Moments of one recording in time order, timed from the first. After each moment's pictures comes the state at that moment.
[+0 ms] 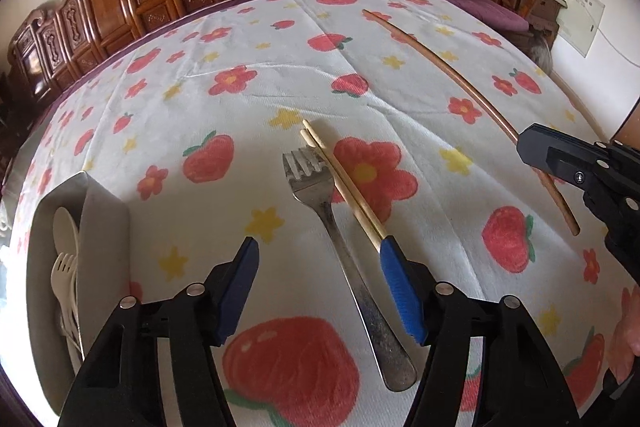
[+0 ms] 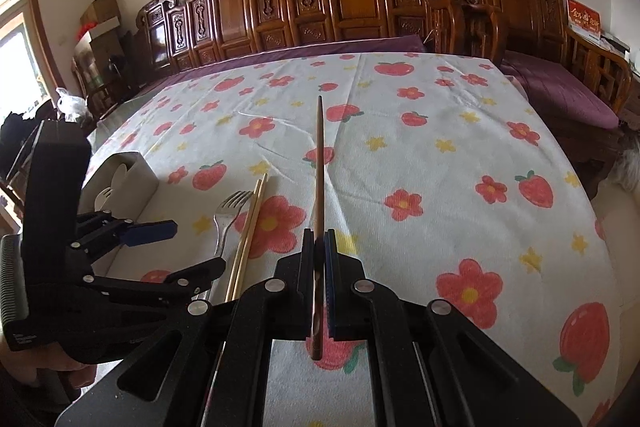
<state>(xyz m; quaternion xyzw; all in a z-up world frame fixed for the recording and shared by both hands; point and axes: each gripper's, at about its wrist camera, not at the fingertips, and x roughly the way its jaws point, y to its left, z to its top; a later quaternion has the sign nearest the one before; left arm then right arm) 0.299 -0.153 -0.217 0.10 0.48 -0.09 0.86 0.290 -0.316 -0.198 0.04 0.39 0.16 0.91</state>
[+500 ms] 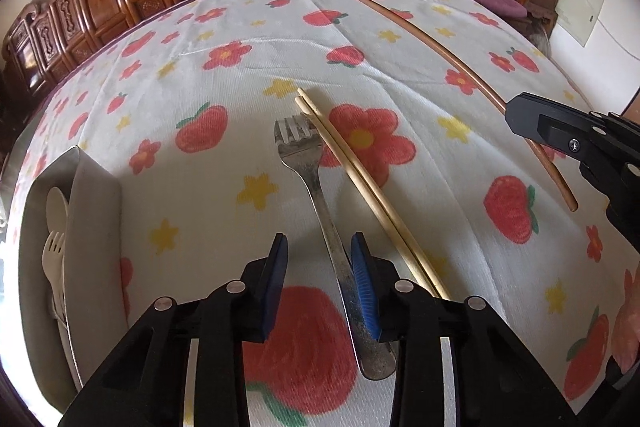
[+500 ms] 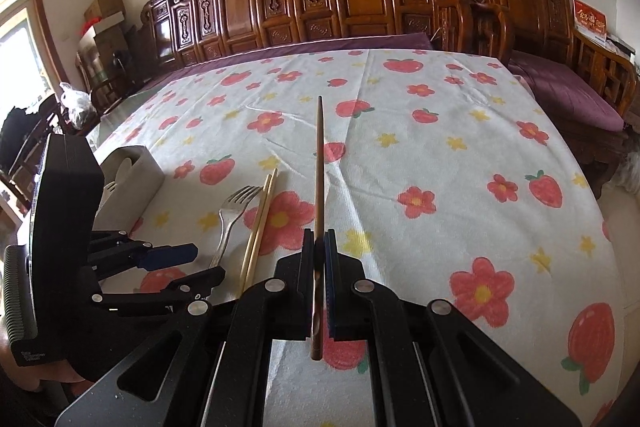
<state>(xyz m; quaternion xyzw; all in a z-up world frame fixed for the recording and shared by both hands) 0.286 -0.150 -0.226 0.10 0.51 -0.10 0.85 0.289 -0.305 -0.201 0.03 0.39 0.17 0.90</state>
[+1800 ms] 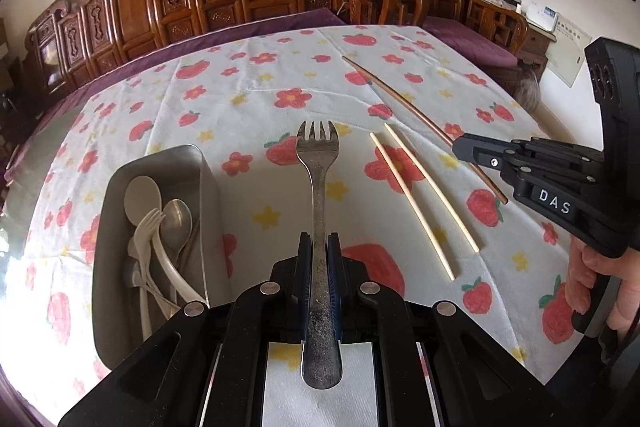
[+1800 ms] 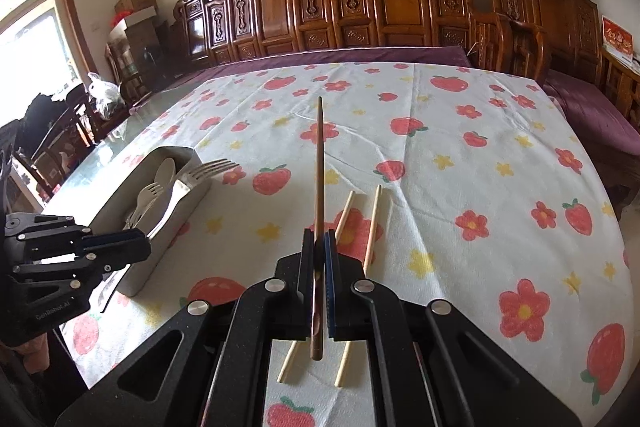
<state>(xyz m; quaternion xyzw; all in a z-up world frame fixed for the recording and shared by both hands) 0.229 -0.073 -0.149 0.06 0.44 -0.10 0.89 0.283 -0.265 -0.179 0.02 0.38 0.22 0.90</state>
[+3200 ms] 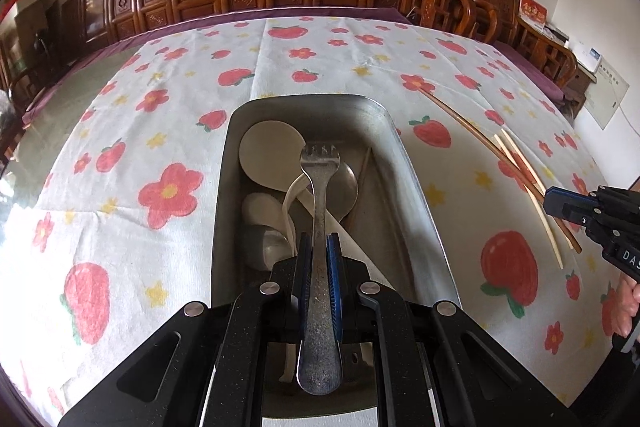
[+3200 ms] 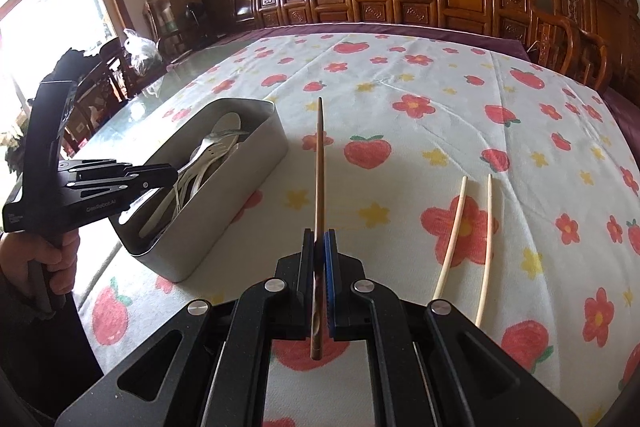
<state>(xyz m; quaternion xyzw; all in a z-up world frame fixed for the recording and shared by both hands) 0.248 0.067 -0.190 0.00 0.45 -0.04 0.89 0.268 -0.175 -0.194 -0.03 0.41 0.29 0.86</state>
